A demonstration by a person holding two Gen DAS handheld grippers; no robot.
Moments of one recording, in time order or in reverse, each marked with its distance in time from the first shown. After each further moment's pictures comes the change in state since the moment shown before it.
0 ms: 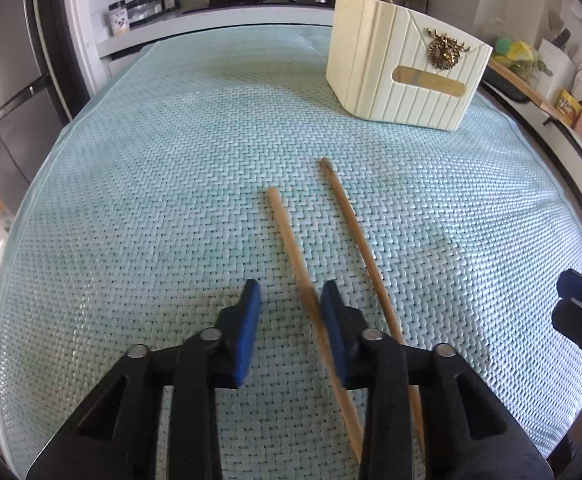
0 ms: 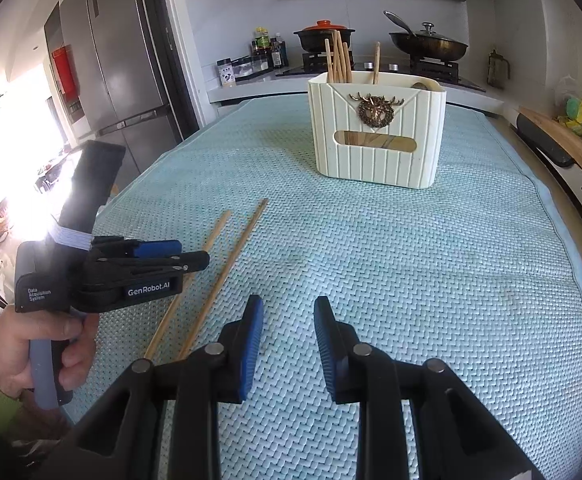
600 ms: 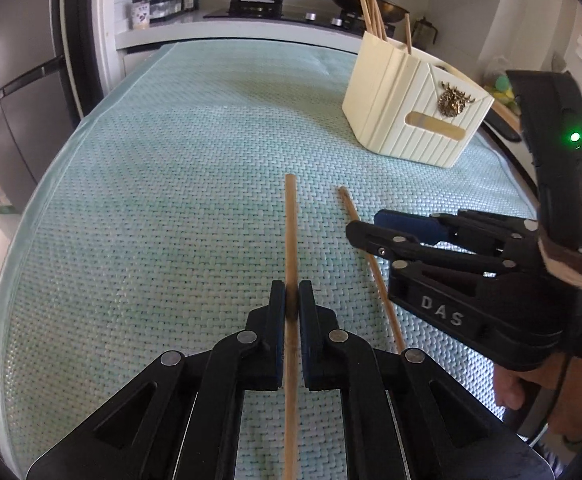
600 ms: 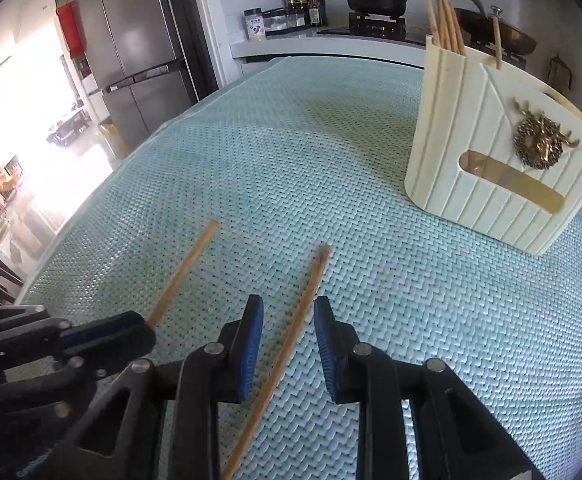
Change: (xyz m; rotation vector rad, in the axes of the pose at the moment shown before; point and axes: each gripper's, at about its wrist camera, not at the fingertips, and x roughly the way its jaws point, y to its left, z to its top) left arm -0.029 0.033 0.003 -0.098 -0.046 -0.058; right arm 0.134 0.057 0.076 -0.111 0.168 0.028
